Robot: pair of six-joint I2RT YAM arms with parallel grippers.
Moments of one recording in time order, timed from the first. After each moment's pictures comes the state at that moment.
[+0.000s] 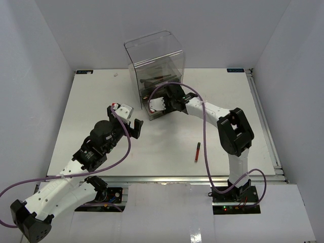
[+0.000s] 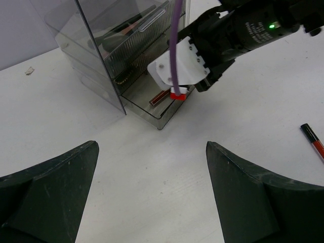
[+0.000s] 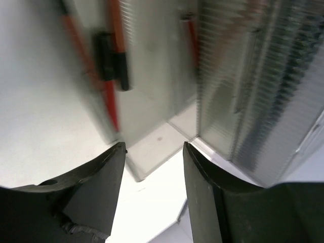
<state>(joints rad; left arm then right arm) -0.68 0.73 0.68 -0.09 -0.20 0.06 0.68 2.00 1.54 -0.35 0.10 -1.31</state>
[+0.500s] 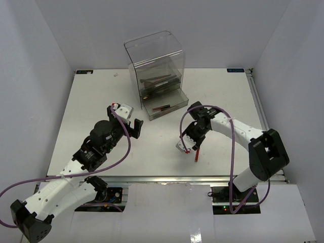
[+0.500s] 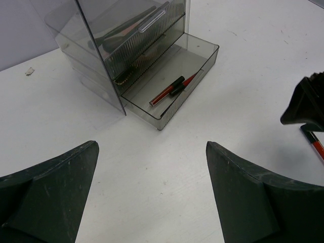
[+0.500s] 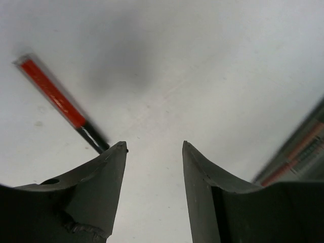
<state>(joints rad) -0.68 0.73 0.68 -0.08 -0.20 0.06 0.61 1.55 1.08 -0.90 -0.38 -1.91</state>
